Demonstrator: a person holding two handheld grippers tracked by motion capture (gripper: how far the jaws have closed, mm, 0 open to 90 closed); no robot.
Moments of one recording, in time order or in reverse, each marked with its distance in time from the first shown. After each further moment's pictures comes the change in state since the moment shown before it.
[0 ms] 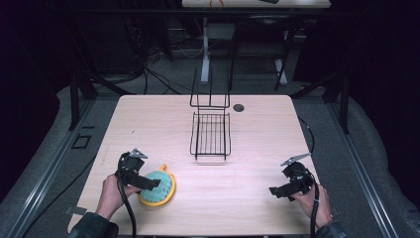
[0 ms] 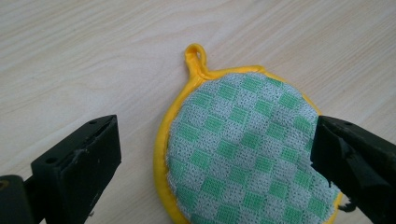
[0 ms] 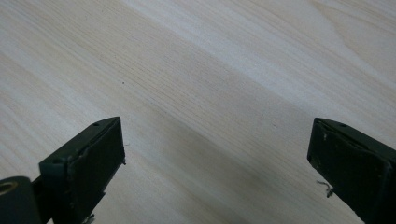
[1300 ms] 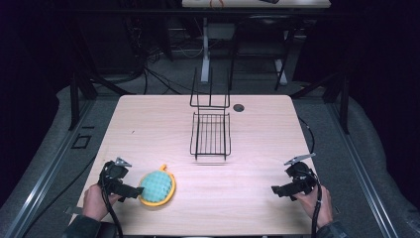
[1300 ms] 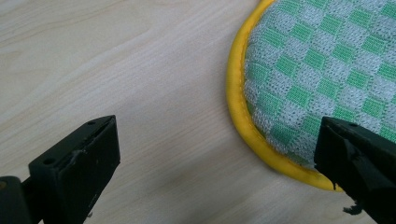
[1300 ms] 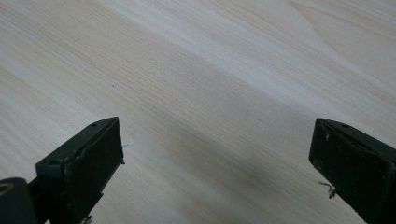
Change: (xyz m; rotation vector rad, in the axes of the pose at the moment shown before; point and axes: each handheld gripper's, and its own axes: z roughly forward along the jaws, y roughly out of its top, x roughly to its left) left arm 0.022 -0.042 -0.013 0.060 0.124 -0.045; right arm -0.003 -0.004 -0.005 -0.030 -0.021 0.037
